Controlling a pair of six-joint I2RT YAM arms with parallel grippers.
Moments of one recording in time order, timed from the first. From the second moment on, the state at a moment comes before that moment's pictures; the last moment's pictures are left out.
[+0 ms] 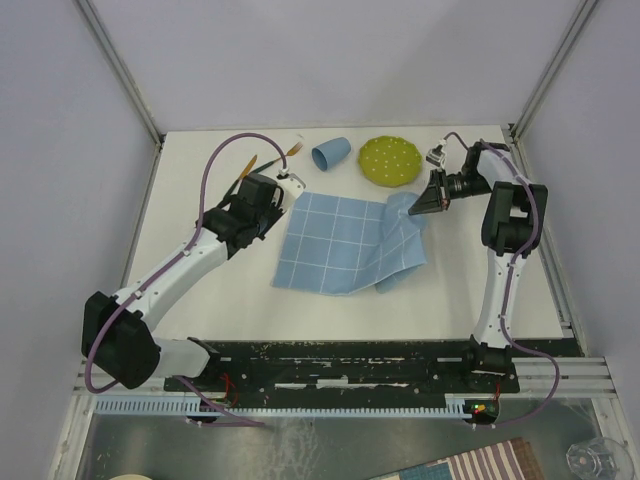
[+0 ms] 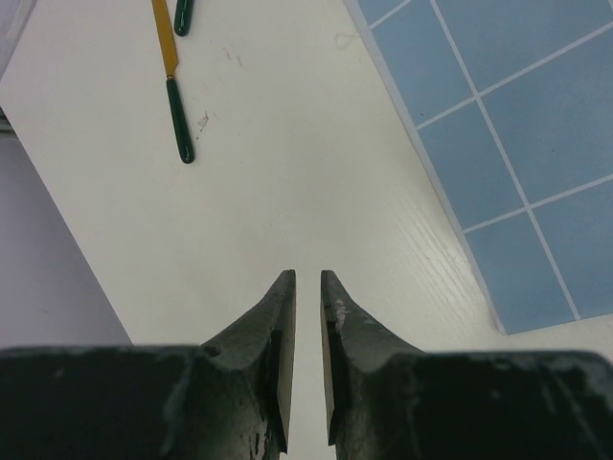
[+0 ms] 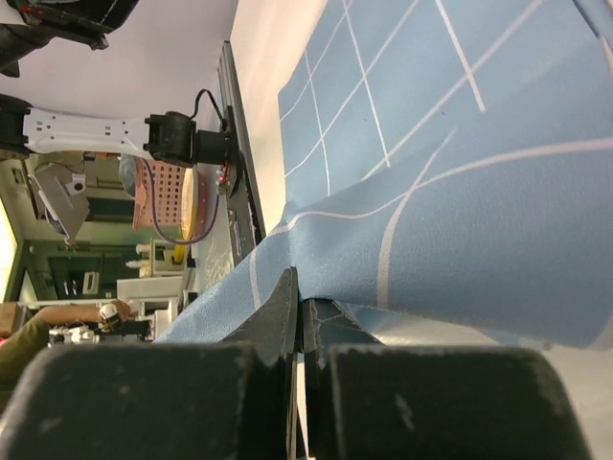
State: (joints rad) left arm -0.54 1.33 1.09 -0.54 -0.30 0.39; right arm -0.09 2.42 2.00 -1.60 -1.29 -0.87
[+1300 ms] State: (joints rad) left arm -0.54 1.33 1.10 -0.52 -0.31 0.39; right arm 0.05 2.27 1.94 -1.60 -1.15 -0.90
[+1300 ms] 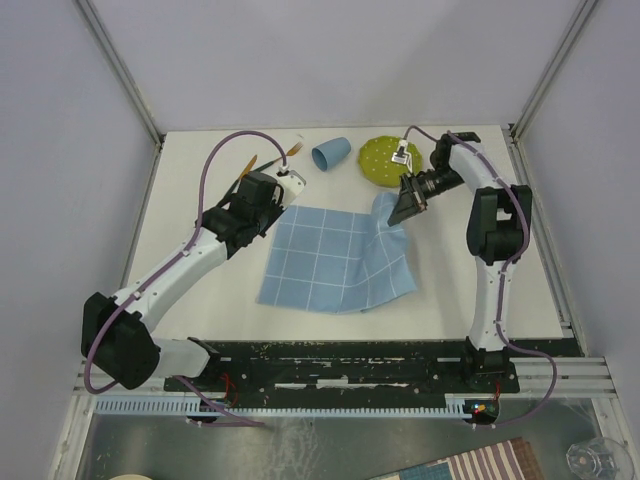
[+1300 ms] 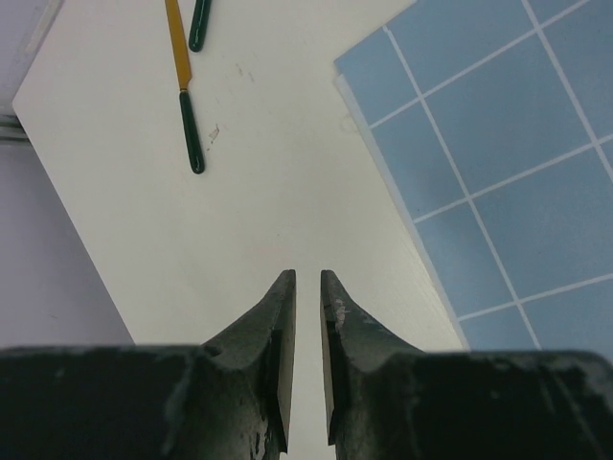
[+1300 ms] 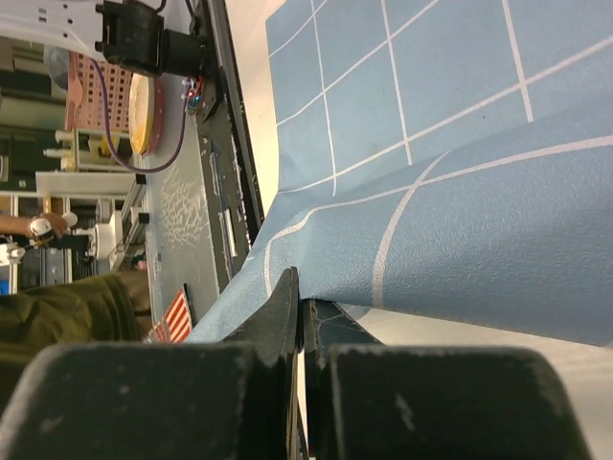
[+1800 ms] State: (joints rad) left arm -0.54 1.31 1.10 -0.52 -0.31 0.39; right arm 0.18 2.24 2.04 -1.60 -1.26 -0.86
